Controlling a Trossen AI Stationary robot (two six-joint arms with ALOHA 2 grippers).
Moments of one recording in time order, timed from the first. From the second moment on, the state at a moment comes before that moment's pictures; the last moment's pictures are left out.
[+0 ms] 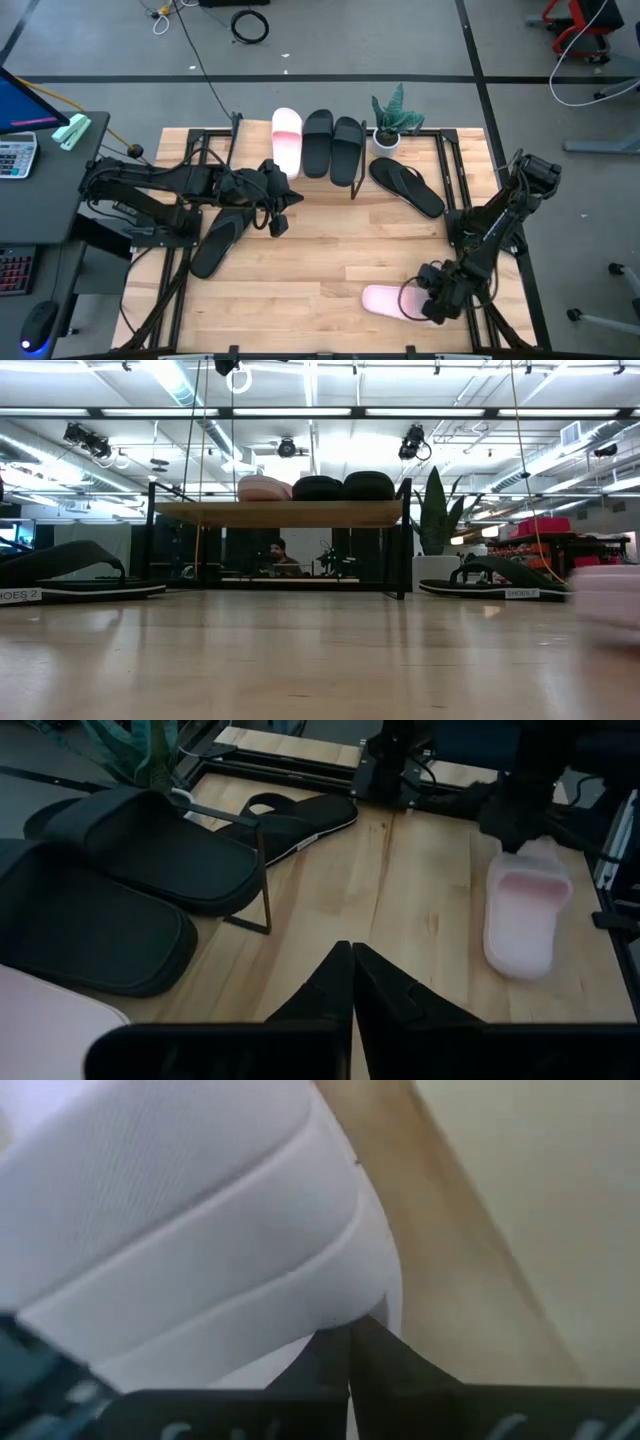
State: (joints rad) left arm -0.13 1.30 1.28 -0.54 -0.31 -0.26; right arm 0.95 1.40 0.63 -0.50 0.00 1.61
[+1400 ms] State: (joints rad) left arm -0.40 1.97 1.29 0.33 -0.23 0.17; right arm 0.79 1.36 0.71 -0.63 0.22 1.39
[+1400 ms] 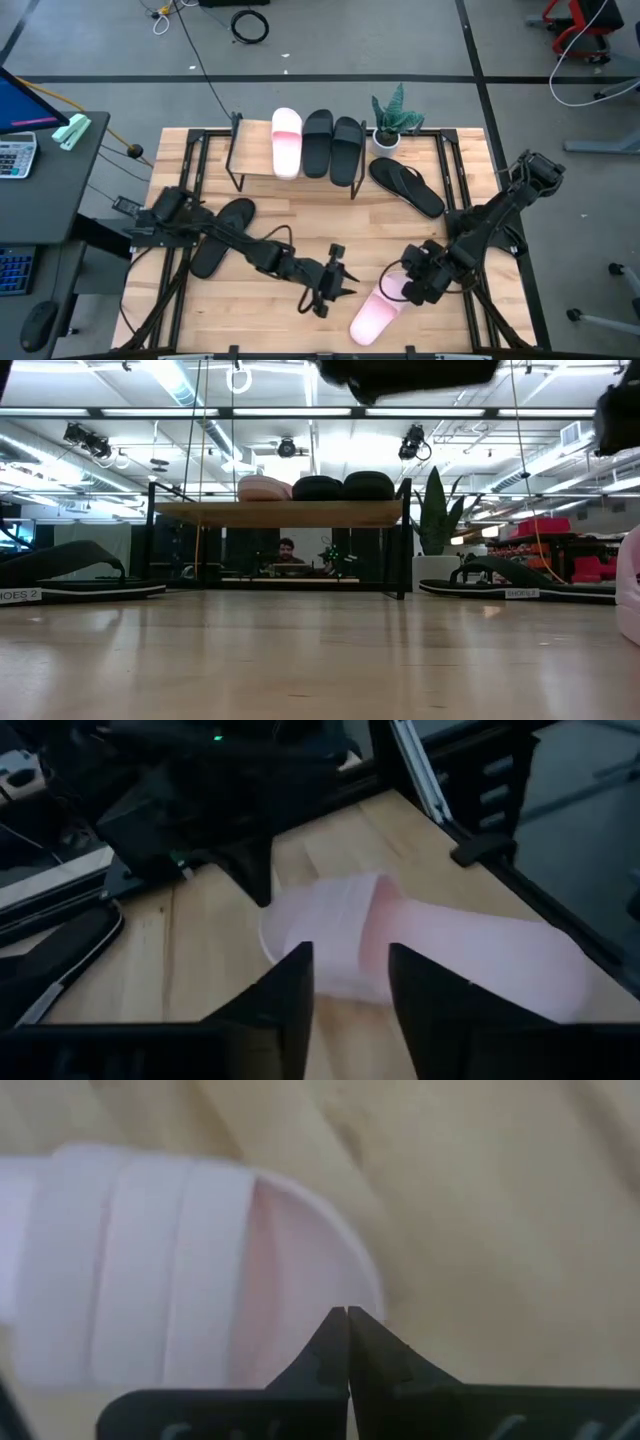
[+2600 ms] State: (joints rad) left arm -0.40 2.10 1.29 0.54 -0.23 0.06; right arm 0.54 1.65 0.71 -0.03 0.26 1.02
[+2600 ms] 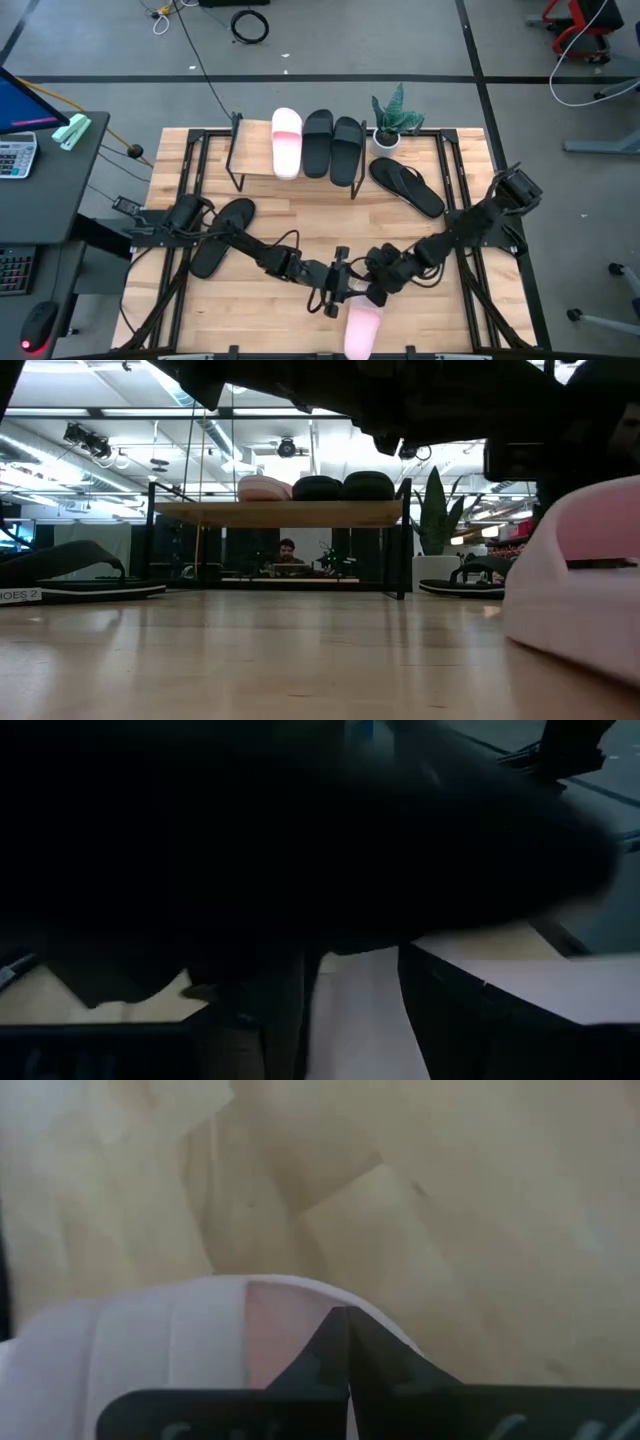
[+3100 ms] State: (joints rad) left arm -0.47 2.09 1.29 0.56 -0.23 0.02; right arm 0.60 1.53 0.71 -0.12 0.16 1.03
